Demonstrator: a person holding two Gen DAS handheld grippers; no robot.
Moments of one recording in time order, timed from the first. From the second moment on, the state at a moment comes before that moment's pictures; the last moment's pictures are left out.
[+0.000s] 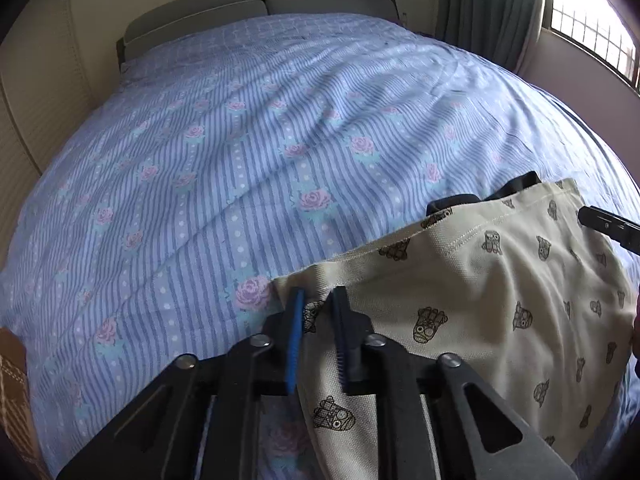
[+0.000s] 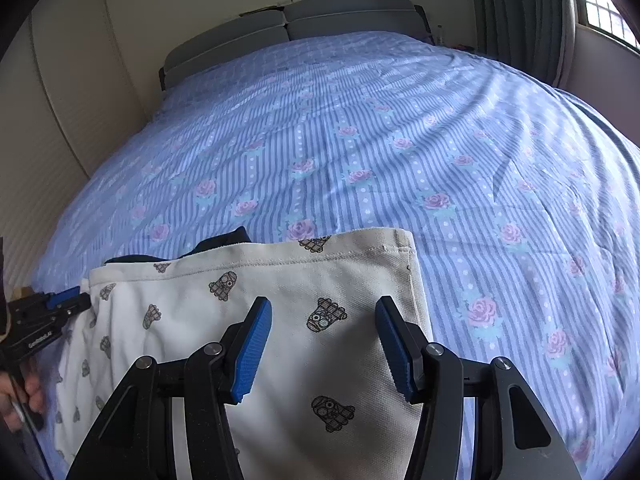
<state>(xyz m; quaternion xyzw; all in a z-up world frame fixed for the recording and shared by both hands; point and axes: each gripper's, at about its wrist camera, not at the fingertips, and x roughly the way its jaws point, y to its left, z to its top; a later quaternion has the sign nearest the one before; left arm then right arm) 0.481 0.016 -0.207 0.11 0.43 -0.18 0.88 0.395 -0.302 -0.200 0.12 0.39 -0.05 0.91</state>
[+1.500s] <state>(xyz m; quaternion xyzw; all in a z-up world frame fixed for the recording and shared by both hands) 0.227 0.021 -0.180 -0.01 0.43 -0.05 0.90 0.211 -0.343 -0.244 0.41 0.37 -0.04 0.83</state>
